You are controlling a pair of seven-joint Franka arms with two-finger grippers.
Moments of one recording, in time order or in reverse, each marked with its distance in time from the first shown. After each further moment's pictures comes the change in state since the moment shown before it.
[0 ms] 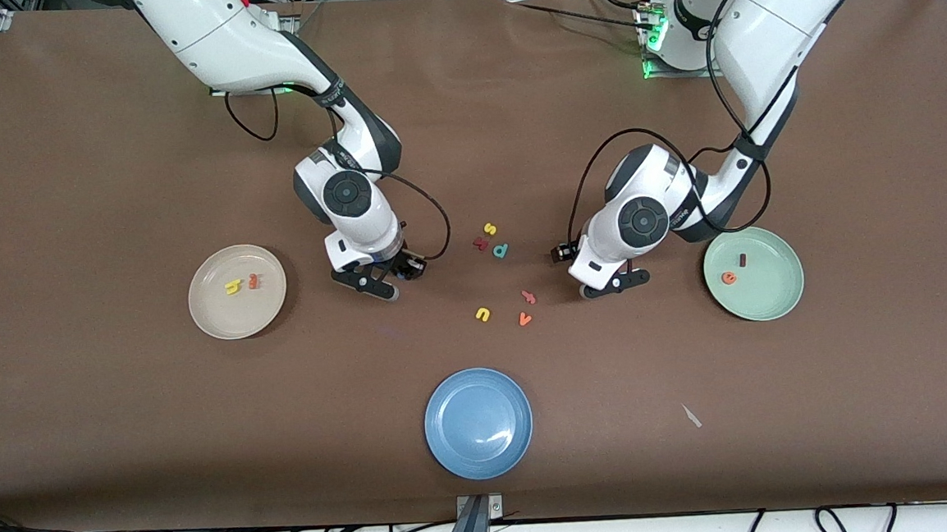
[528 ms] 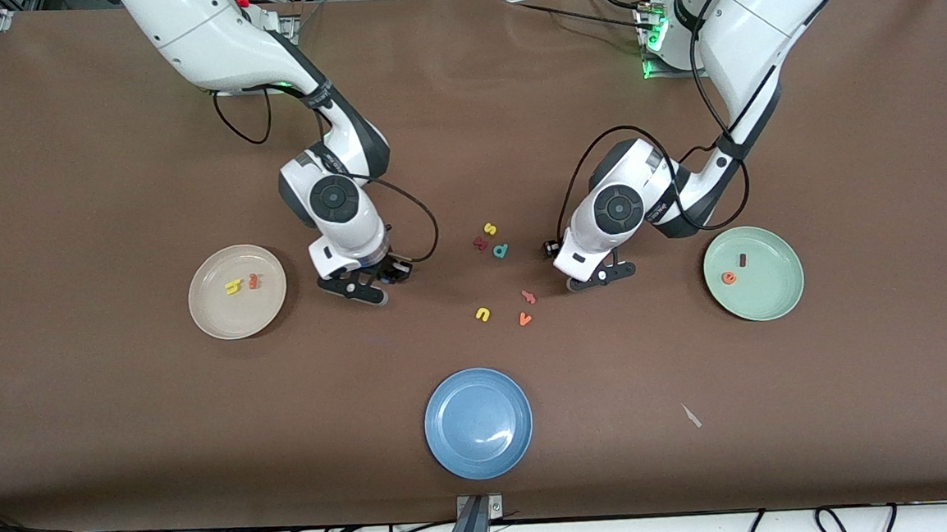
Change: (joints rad) left arm -0.037 0.006 0.000 -0.016 0.066 0.041 -0.086; right arm -0.055 -0.069 -0.013 -0.017 -0.021 -0.134 -0.161
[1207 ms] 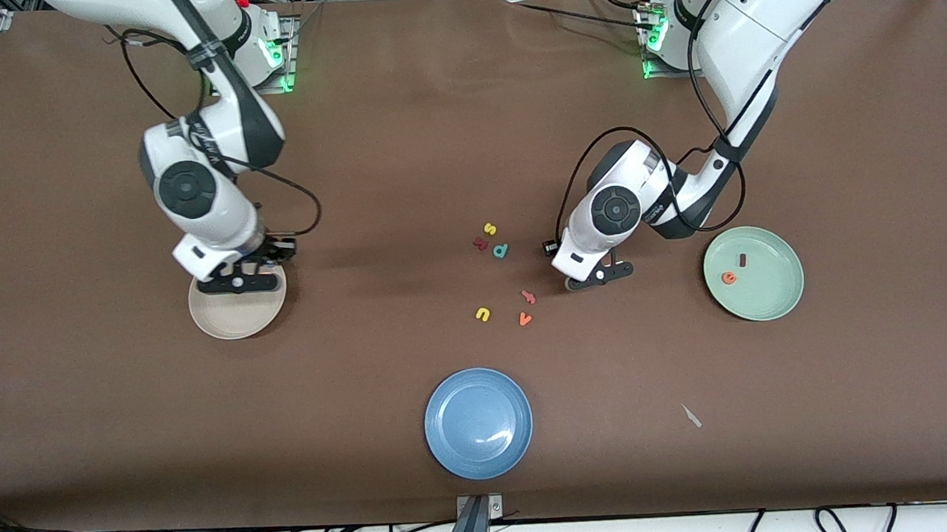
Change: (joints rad) left arm -0.002 0.012 0.000 0.000 0.006 0.007 -0.003; right arm -0.233 -0.324 -0.047 -0.235 0.000 -0.174 -0.610
